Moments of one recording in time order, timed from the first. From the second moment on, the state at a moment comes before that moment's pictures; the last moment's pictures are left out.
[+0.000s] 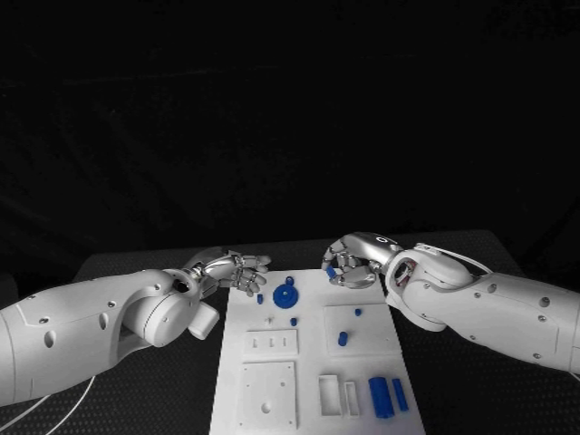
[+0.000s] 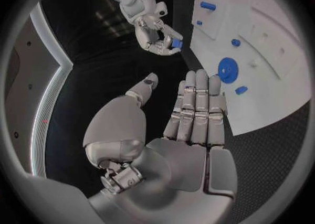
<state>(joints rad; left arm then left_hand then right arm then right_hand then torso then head) 1.32 -0.74 -0.20 1.41 -0.21 -0.24 0.07 0.90 -0.13 0.46 -0.11 0.05 0.88 0.15 0.32 0.46 1.27 0.09 0.09 0.17 1.04 0.05 0.52 0.65 0.05 0.85 -0.05 0.50 1.31 1.22 -0.75 -0.05 1.41 -1.47 -0.35 -0.08 1.09 -0.12 0.76 -0.27 0.05 0.99 0.04 0.39 0.45 1.16 -0.02 1.06 1.14 1.27 -0.13 1.25 0.99 0.23 1.18 -0.05 1.07 1.31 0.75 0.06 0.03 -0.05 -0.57</state>
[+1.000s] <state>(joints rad) 1.32 -0.65 -0.20 1.40 -0.30 -0.21 -0.08 0.88 -0.18 0.48 -0.01 0.05 0.86 0.16 0.31 0.46 1.27 0.09 0.08 0.18 1.04 0.05 0.52 0.67 0.07 0.85 -0.05 0.50 1.31 1.23 -0.60 -0.05 1.45 -1.60 -0.33 -0.24 1.09 -0.13 0.79 -0.26 0.05 0.99 0.03 0.39 0.45 1.16 -0.03 1.06 1.13 1.28 -0.13 1.25 0.99 0.23 1.19 -0.04 1.07 1.31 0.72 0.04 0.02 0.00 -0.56</state>
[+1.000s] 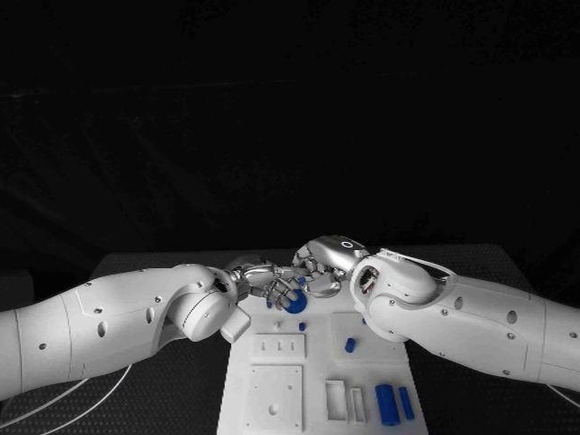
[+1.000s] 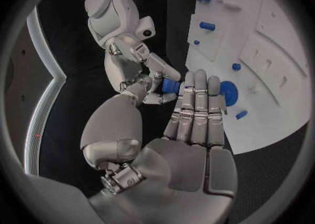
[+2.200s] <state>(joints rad) 1.32 -0.65 -0.21 1.39 -0.30 -0.20 -0.09 0.94 -0.01 0.43 -0.08 0.06 0.88 0.15 0.31 0.45 1.27 0.09 0.08 0.19 1.04 0.05 0.51 0.67 0.06 0.83 -0.05 0.51 1.31 1.23 -0.59 -0.06 1.46 -1.61 -0.32 -0.25 1.09 -0.14 0.79 -0.26 0.05 1.00 0.03 0.38 0.45 1.16 -0.03 1.06 1.13 1.28 -0.13 1.25 0.98 0.23 1.19 -0.04 1.07 1.31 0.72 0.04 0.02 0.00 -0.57</state>
